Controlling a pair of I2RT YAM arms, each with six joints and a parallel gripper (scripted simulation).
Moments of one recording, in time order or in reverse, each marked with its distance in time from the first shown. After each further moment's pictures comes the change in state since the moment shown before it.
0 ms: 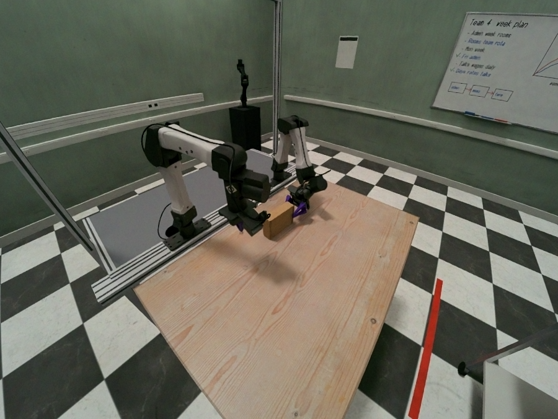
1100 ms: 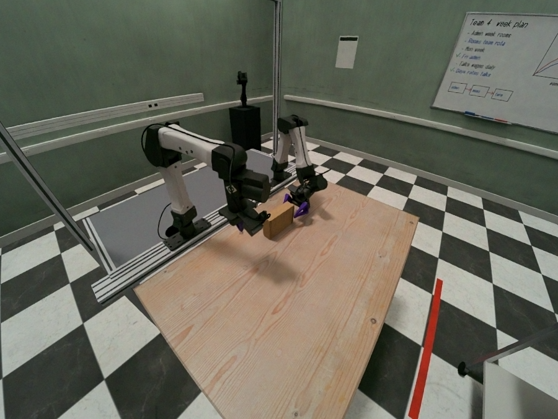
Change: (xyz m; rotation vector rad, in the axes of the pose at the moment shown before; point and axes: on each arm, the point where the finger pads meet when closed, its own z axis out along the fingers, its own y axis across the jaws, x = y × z) left arm -0.003 0.000 -0.002 -0.004 -0.001 0.002; right arm 0.000 0.000 0.000 0.000 0.000 0.000
